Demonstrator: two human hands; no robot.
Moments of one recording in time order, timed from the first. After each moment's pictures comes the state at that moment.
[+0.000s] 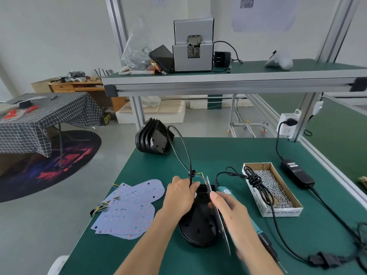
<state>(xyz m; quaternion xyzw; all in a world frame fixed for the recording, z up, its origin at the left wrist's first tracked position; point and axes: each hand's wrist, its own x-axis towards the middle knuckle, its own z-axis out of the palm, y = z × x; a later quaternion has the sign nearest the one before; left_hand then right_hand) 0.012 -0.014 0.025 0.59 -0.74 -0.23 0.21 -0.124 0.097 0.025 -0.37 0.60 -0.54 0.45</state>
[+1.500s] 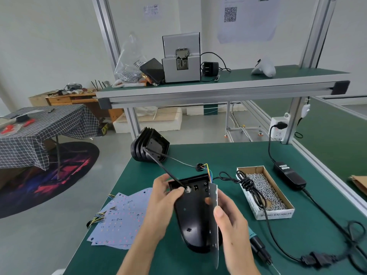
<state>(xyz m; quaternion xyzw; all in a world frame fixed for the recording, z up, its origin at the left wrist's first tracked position) 0.040 0.029 0.052 0.44 -0.51 -0.53 0.51 -0.115 0.126 0.029 -0.41 0.48 -0.67 0.39</state>
